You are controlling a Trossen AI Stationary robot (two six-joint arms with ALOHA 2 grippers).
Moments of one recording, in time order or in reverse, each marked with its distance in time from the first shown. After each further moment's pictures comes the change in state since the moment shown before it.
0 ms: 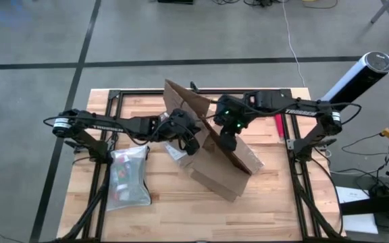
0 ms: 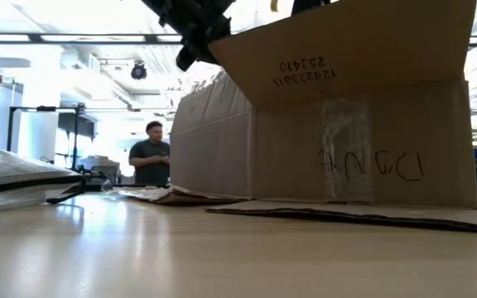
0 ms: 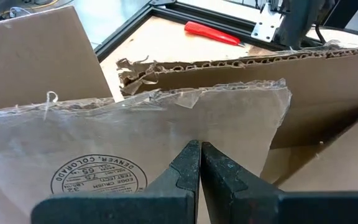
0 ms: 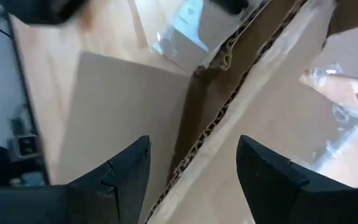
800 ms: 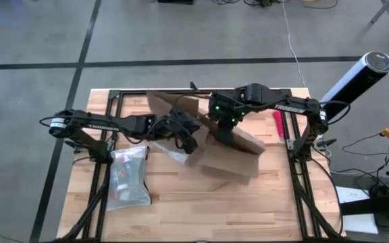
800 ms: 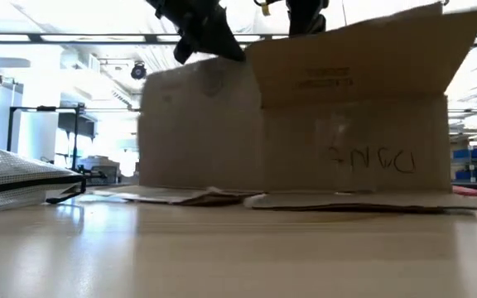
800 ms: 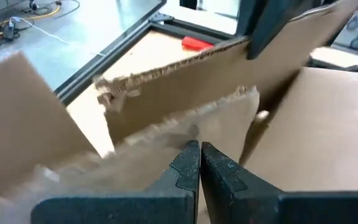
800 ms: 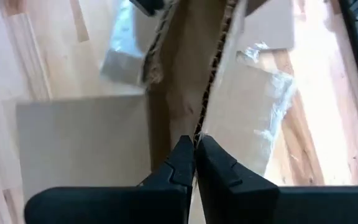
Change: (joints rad) left arm -0.001 -0.047 0.000 0.000 0.001 0.003; right arm -0.052 0.105 0.211 -0.173 0.158 -0.157
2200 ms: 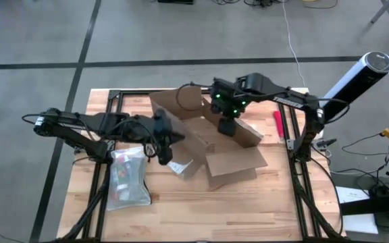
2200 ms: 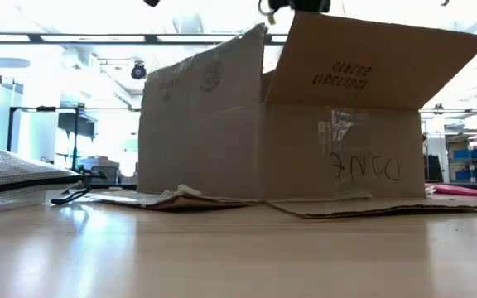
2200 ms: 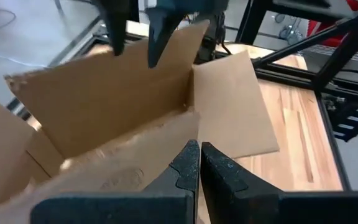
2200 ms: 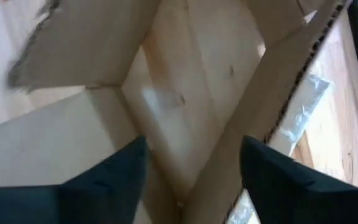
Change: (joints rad) left arm -0.162 -0.217 0.116 -0.295 0.072 0.012; right arm -0.100 0.053 0.042 -0.056 -0.063 -0.099
